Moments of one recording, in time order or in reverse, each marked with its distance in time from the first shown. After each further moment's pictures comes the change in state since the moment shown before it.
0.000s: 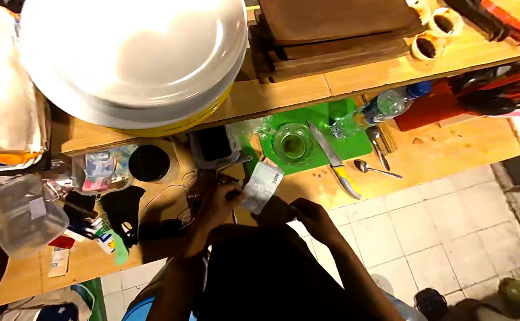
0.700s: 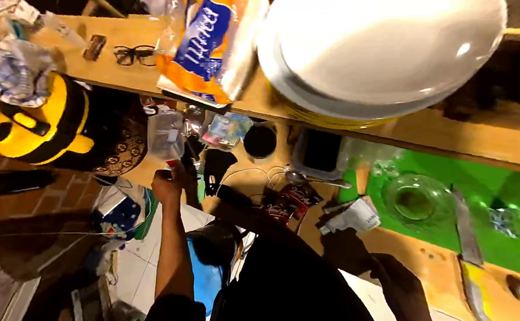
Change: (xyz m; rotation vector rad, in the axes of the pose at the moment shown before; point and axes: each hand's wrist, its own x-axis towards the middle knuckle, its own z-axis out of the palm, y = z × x) left_hand -0.199 -0.119 -0.157 0.258 1.325 -0.810; right_hand 0.012 0.006 0.000 -0.044 -0.065 -0.086
